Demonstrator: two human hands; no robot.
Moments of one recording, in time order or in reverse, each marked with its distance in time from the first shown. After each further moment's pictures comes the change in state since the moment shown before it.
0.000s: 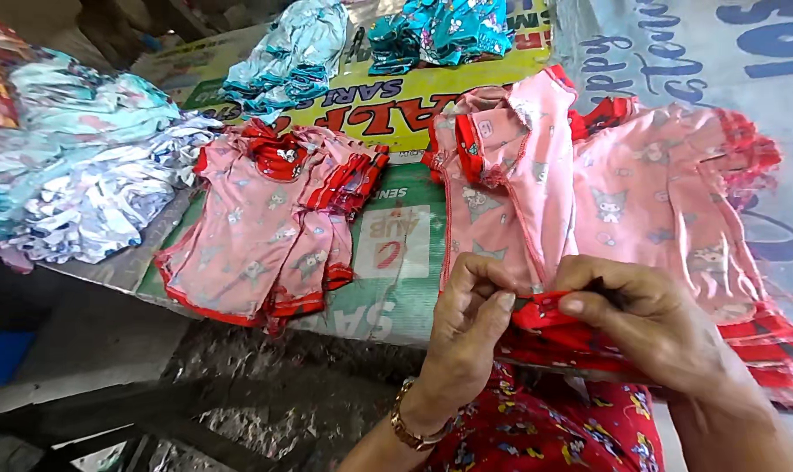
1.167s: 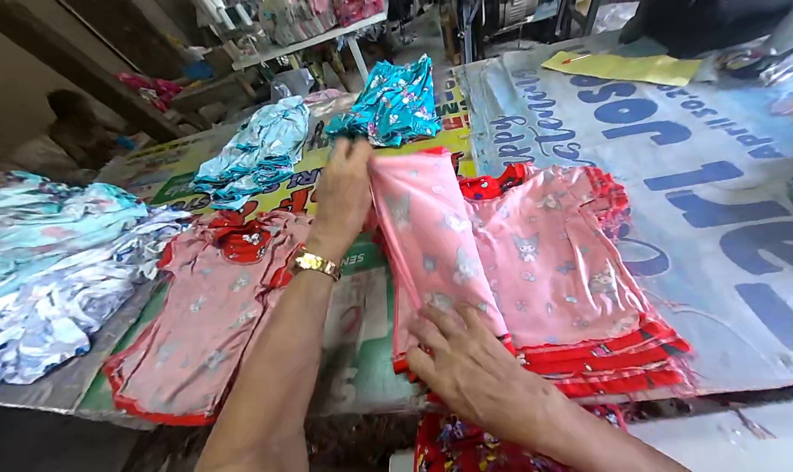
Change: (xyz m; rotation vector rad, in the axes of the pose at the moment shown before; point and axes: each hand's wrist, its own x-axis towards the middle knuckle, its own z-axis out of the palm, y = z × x) left_hand 0.233 0.037 -0.071 1.773 -0.174 0.328; right_hand 0.014 0.003 0.068 -1.020 -0.134 -0.301
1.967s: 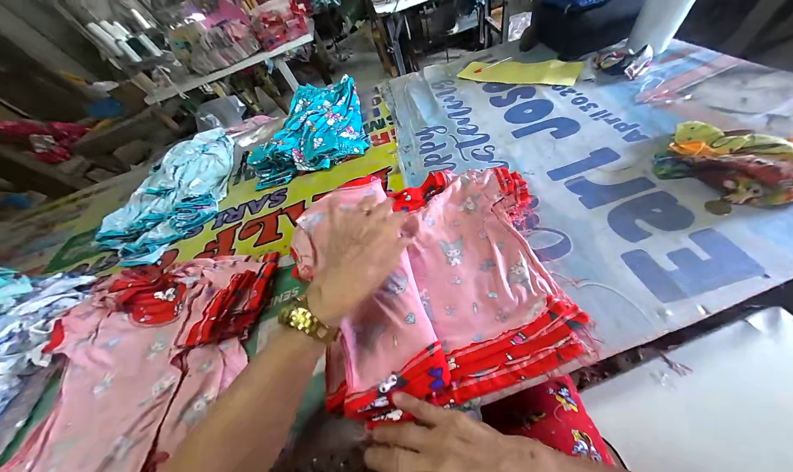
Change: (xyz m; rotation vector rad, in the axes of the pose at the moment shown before) left_hand -0.021 0.116 0.030 0.049 -0.286 0.362; right_hand -0.072 -0.025 -0.009 0.307 -0.015 -0.145
